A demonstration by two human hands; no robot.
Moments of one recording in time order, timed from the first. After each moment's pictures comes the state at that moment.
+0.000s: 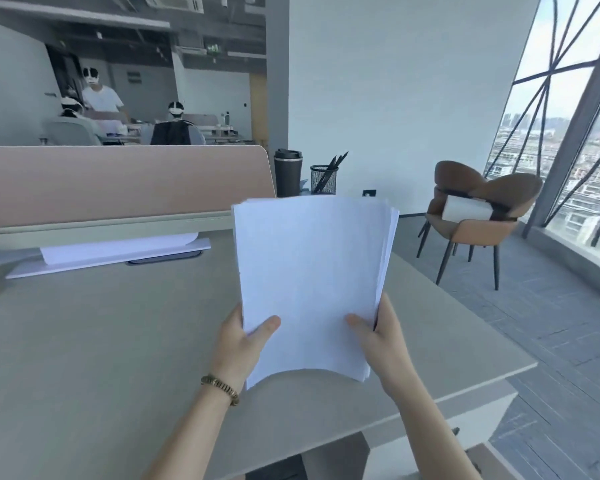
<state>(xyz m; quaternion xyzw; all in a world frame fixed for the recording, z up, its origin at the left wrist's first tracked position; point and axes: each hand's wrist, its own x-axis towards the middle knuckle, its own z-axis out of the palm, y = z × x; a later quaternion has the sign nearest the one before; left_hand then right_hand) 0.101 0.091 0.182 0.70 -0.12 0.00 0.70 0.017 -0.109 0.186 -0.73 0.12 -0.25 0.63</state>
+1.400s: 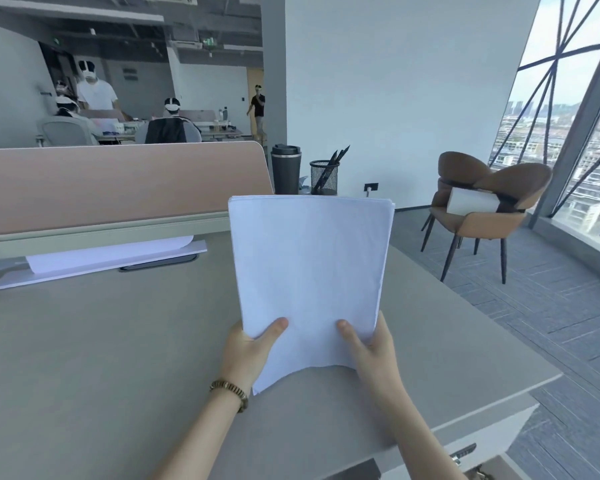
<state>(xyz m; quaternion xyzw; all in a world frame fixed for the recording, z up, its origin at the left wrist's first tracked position) 0.142 0.063 0.158 0.71 -0.09 -0.02 0.70 0.064 -0.123 0.131 -0.70 0.15 -0.28 0.64</state>
